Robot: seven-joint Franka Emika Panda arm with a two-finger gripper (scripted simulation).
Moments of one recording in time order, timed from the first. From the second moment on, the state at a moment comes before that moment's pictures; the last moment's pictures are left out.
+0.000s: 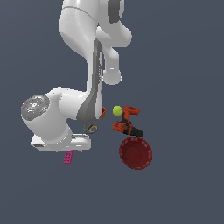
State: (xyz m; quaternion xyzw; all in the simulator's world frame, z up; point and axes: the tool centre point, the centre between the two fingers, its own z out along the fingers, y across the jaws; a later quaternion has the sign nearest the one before) arm 0.123 -0.185 0.114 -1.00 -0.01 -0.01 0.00
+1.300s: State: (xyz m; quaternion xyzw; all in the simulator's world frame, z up) arm 0.118 -0.222 0.021 -1.00 -0.01 0.00 0.00
